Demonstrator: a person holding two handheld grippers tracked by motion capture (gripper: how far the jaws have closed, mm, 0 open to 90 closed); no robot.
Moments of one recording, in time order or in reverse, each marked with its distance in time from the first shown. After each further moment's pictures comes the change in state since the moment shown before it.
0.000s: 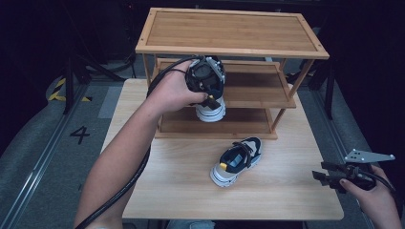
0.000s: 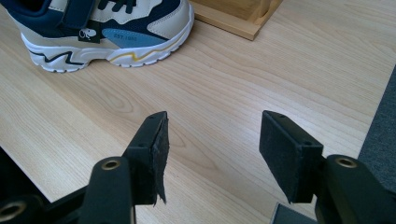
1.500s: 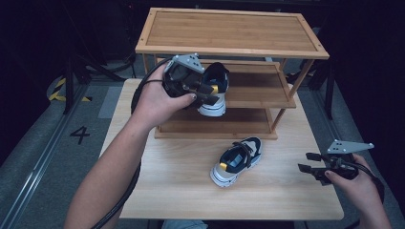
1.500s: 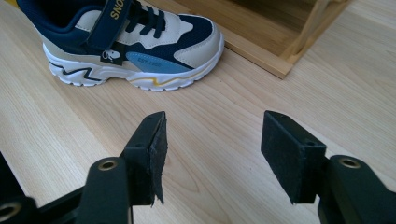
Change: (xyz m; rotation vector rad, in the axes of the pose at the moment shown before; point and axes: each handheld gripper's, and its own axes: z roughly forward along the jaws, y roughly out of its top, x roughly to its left) left arm -0.041 -0.038 -0.038 -0.342 0.076 -0.147; right arm 0.011 0.033 0.029 -0.013 0.072 -0.119
